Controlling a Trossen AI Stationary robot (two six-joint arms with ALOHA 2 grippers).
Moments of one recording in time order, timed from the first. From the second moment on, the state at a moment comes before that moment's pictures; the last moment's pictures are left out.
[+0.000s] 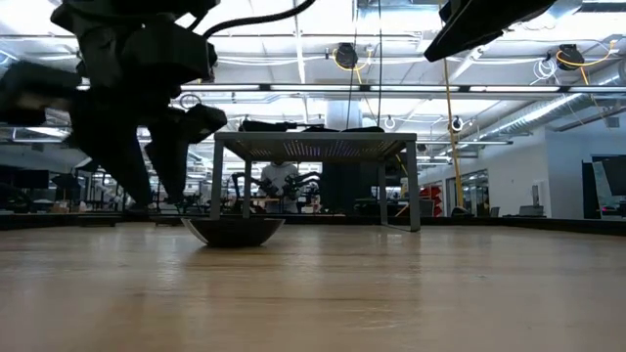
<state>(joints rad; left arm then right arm) -0.29 1.55 0.84 -0.39 -0.02 0.23 0.50 1.34 0.96 -0.39 0.42 0.24</state>
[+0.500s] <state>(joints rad) -0.34 1.56 0.84 -0.35 -0.18 0.50 0.50 1.34 0.96 -0.39 0.42 0.22</state>
